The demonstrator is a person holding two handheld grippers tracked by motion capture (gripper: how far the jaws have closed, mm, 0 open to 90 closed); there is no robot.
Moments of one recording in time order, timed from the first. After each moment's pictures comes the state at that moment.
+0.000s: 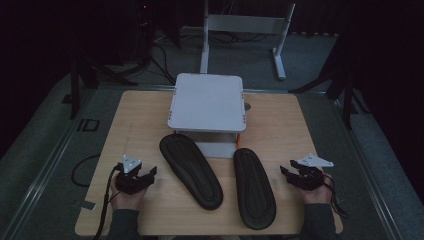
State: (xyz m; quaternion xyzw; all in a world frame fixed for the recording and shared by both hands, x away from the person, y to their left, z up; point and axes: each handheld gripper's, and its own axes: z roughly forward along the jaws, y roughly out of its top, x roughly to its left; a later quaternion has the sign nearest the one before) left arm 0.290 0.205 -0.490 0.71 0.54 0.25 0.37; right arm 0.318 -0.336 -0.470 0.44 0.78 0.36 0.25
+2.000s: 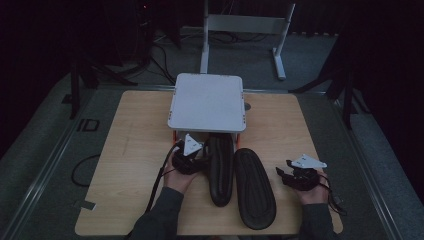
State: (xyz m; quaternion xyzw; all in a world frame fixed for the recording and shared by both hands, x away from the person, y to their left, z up) left arm 0.339 0.055 -0.438 0.79 0.36 0.20 0.46; right arm 0.317 -0.322 -0.473 0.41 0.80 0.35 0.27
